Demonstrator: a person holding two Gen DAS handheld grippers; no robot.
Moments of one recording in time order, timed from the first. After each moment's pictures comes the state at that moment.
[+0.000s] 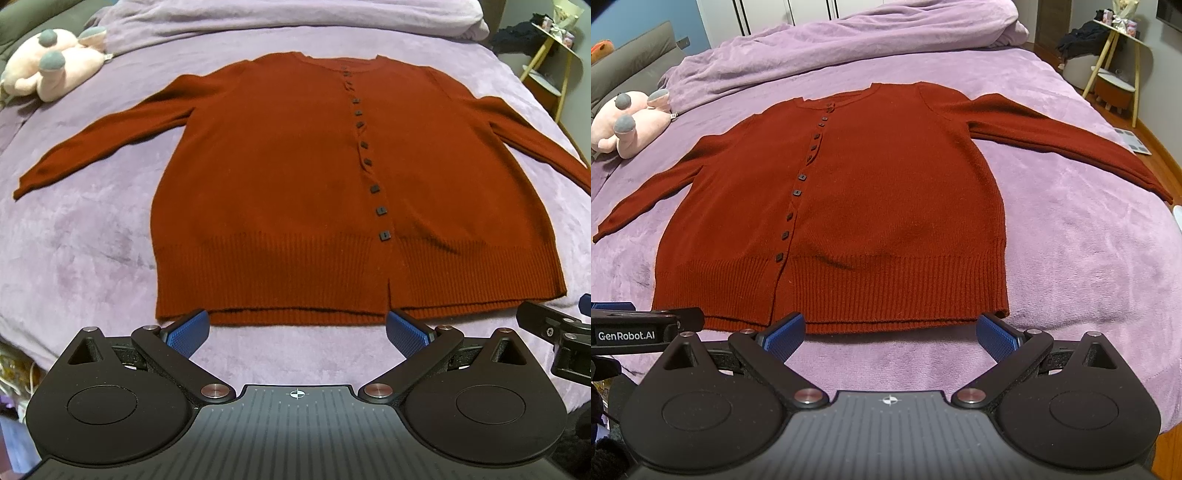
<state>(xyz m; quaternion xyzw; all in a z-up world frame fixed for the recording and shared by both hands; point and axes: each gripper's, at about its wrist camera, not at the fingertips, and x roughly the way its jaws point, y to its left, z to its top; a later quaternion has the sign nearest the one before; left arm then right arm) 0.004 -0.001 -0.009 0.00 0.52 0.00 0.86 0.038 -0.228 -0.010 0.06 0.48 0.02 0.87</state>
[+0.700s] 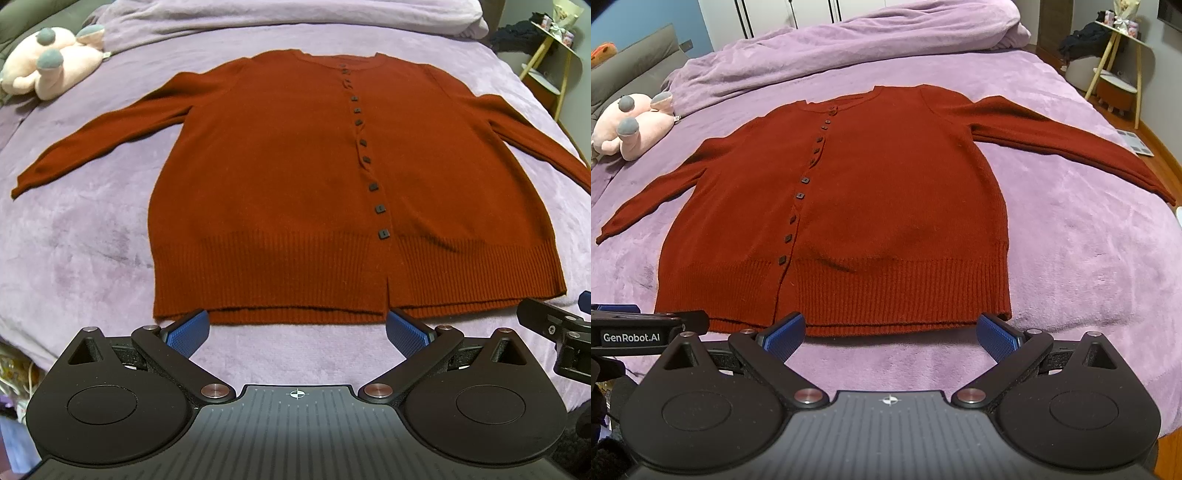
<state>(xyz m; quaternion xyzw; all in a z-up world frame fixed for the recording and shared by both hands) 0.005 -0.001 -0.011 0.00 0.52 0.00 0.85 0.036 -0.229 -0.011 0.06 0.48 0.02 0.88</state>
